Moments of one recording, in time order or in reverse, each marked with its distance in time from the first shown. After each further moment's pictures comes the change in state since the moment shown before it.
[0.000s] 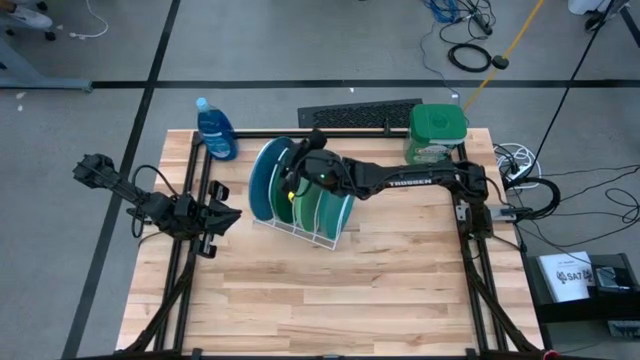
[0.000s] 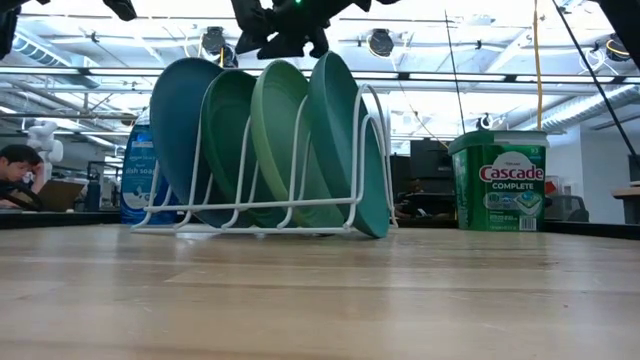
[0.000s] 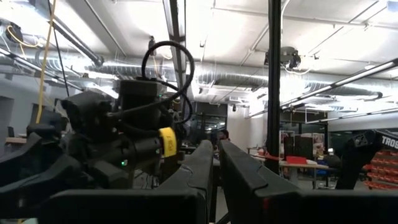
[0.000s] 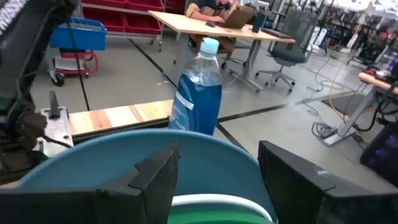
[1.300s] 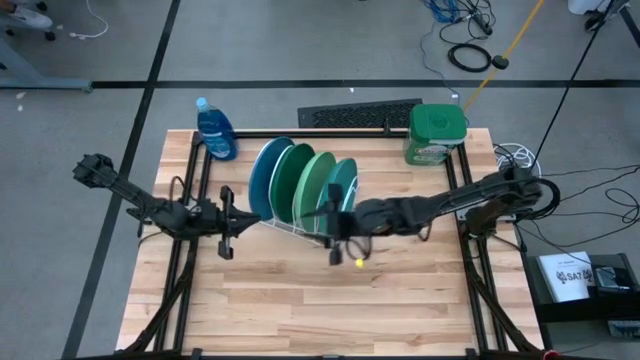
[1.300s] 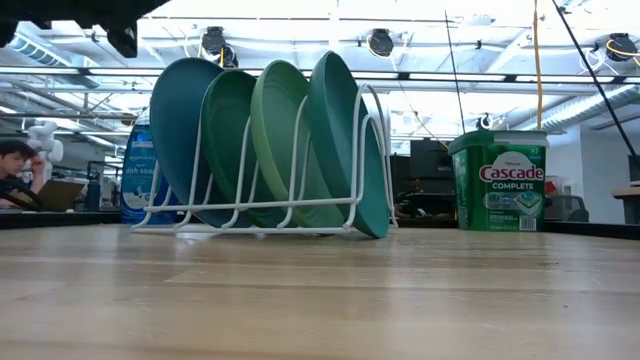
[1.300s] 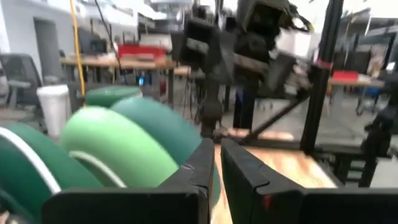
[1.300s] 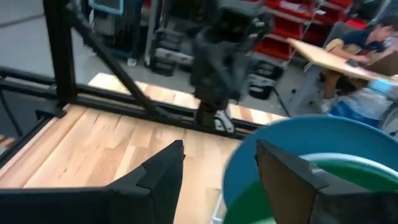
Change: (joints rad) left arm 0.000 0.000 0.063 -0.469 -0.190 -0.133; right arm 0.290 -0.355 -0.437 0.077 -0.283 -0.126
